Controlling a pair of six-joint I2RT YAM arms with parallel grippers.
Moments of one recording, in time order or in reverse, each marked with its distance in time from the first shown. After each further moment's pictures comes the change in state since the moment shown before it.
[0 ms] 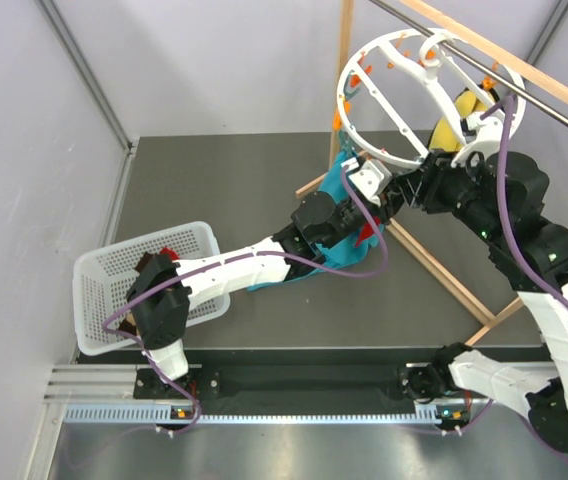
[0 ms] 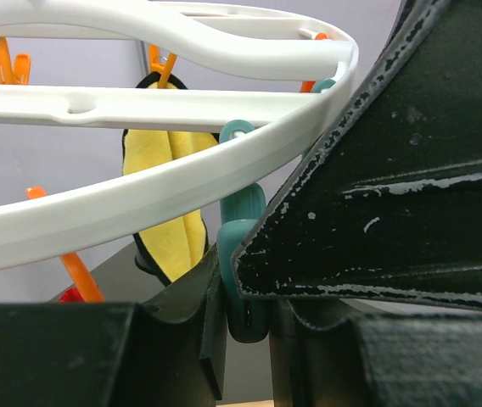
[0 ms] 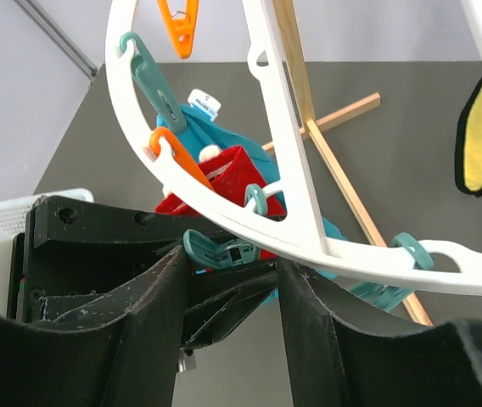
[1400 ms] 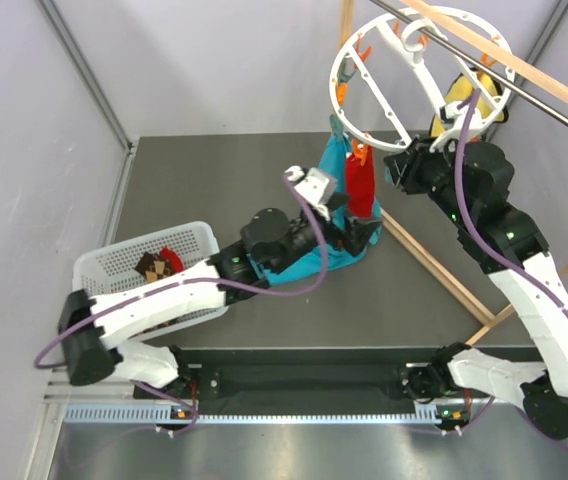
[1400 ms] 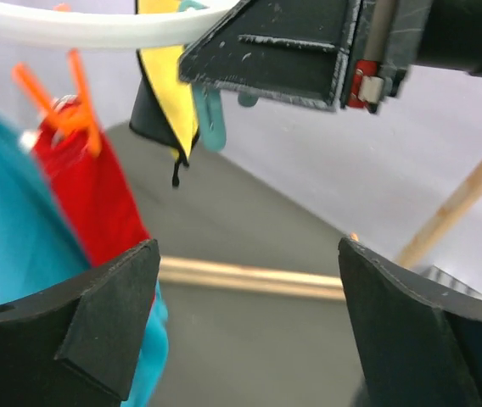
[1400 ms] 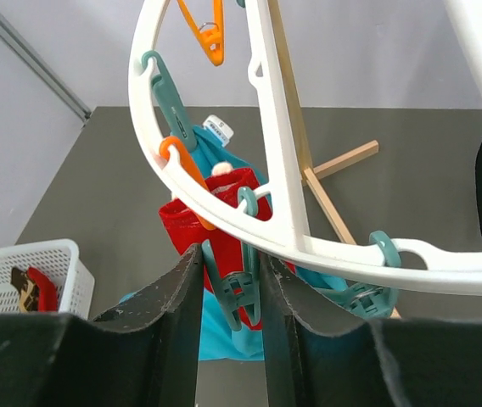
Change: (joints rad) left arm -0.028 -0.361 -0.243 -0.336 -0.143 -0.214; right arm -0.002 0.045 -0.153 0.308 0.038 -0.020
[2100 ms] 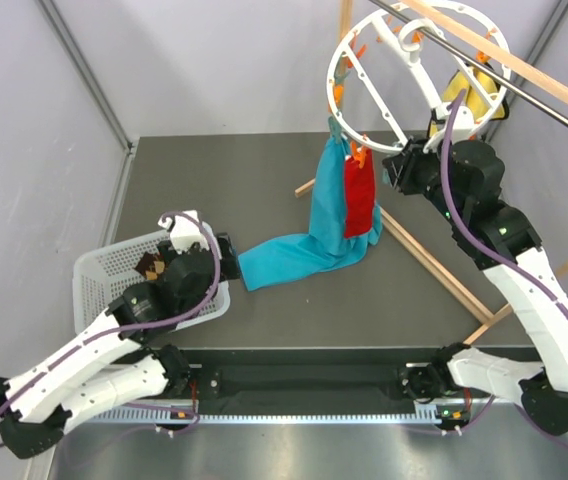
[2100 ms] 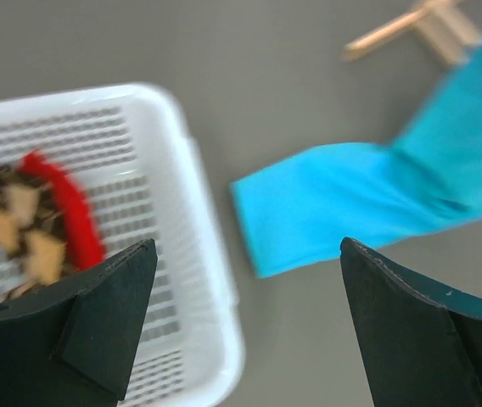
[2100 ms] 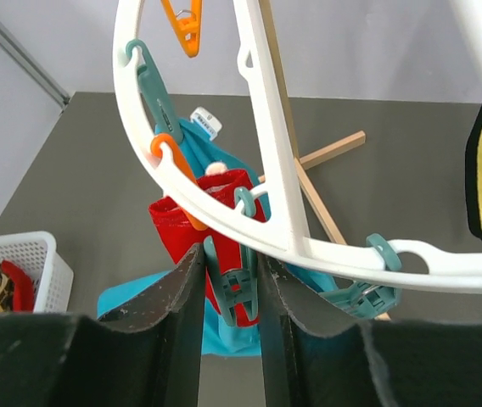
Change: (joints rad) left arm 0.159 -0.674 -0.320 -1.044 -0.621 -0.426; right arm 0.000 0.046 0.015 -0.022 0.006 -0.036
